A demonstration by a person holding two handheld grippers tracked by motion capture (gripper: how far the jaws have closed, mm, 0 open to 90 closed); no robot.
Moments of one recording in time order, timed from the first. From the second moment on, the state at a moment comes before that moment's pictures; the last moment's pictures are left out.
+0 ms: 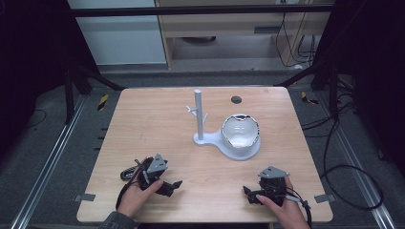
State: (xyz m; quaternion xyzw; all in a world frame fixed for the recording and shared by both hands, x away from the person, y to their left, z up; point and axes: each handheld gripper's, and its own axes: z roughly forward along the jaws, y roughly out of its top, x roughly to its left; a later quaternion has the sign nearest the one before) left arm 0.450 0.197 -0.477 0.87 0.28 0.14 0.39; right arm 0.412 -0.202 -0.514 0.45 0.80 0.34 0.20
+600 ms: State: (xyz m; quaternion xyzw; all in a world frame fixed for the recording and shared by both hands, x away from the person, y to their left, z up) left arm 0.464 0.195 -0.451 0.91 0.24 0.15 0.29; right arm 0.412 -0.202 -0.514 0.45 0.80 0.34 0.20
